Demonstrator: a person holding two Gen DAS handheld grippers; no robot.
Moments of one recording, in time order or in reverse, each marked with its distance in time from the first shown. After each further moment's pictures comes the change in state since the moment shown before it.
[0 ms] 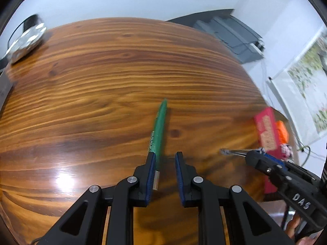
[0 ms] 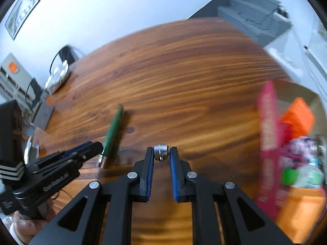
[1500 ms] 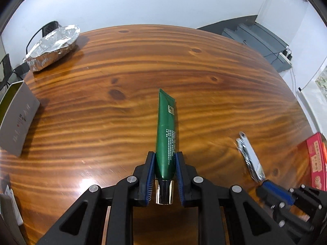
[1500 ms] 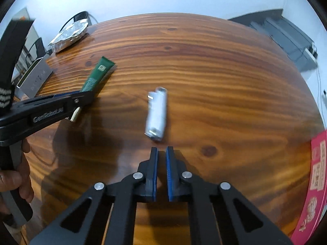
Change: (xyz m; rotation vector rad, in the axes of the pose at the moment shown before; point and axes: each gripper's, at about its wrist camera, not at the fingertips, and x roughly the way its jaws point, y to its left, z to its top) left arm 0.017 0.152 0.042 -0.026 -0.053 0.191; right arm 0.121 0.120 0.005 -0.263 0.082 -0.057
